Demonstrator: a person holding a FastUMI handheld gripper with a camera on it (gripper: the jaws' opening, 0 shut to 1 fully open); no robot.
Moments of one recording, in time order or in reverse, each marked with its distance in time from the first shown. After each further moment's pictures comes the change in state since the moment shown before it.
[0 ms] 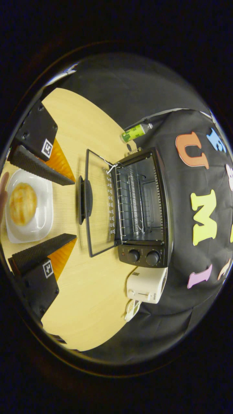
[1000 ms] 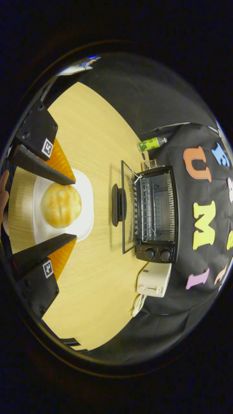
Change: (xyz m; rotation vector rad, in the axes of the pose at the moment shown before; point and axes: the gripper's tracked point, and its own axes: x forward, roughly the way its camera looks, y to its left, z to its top) arm -0.033 0.005 -0.086 -0.062 0.003 0.014
